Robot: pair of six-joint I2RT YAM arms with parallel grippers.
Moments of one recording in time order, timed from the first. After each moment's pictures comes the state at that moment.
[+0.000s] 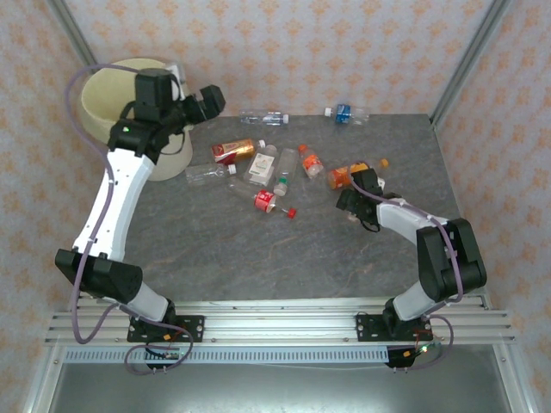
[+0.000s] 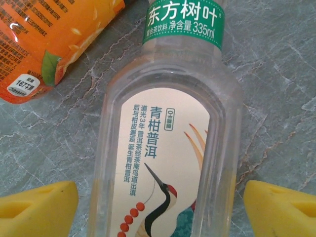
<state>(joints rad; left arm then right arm) -0.16 1.54 1.80 -0.73 0.09 -0.50 0.25 1.55 0.82 -0.30 0.16 0.62</state>
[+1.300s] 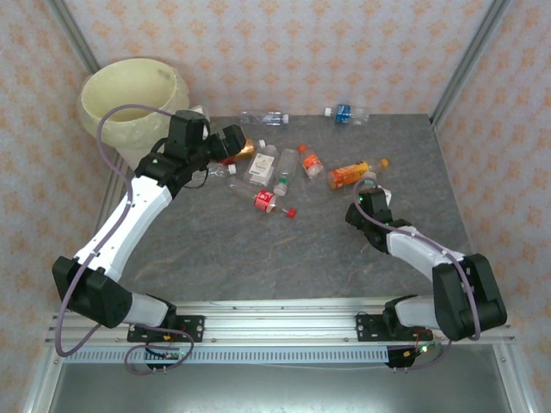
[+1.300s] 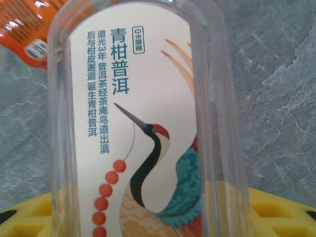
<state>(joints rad) -0.31 1.40 1.40 -0.57 -0.01 -0.64 0.27 1.27 0.56 -0.15 0.19 0.57</state>
